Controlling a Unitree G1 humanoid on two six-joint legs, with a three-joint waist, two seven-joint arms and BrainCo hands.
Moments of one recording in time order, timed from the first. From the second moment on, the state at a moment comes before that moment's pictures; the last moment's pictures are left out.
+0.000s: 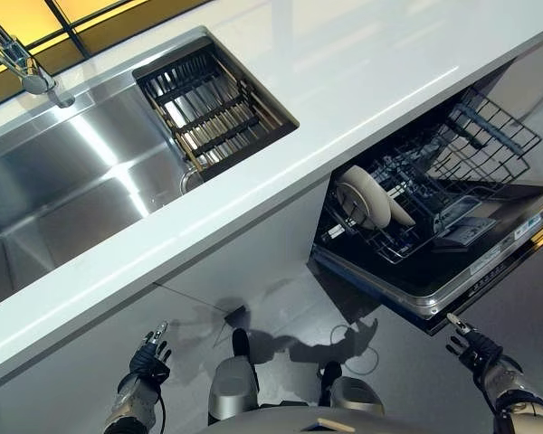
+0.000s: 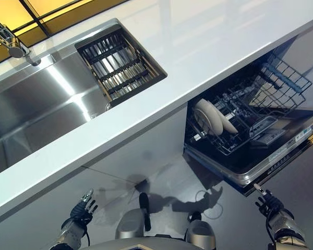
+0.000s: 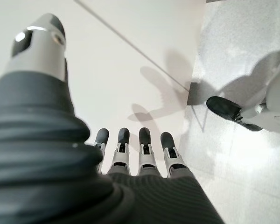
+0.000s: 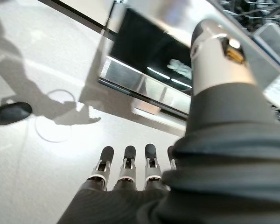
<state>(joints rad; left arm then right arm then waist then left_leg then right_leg) 0.06 0.27 0.09 0.98 -0.82 -0.10 -0.09 -0.12 -0.57 -0.24 1.15 0.72 0.13 0.18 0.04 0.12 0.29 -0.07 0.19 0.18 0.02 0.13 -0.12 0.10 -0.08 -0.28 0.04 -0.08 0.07</state>
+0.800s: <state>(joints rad) 0.11 0.24 0.10 0.96 -0.86 -0.12 -0.17 -0.15 -0.68 -0.20 1.10 0.75 0.00 0.29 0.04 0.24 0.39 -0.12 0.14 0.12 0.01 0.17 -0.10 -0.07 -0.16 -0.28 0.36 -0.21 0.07</state>
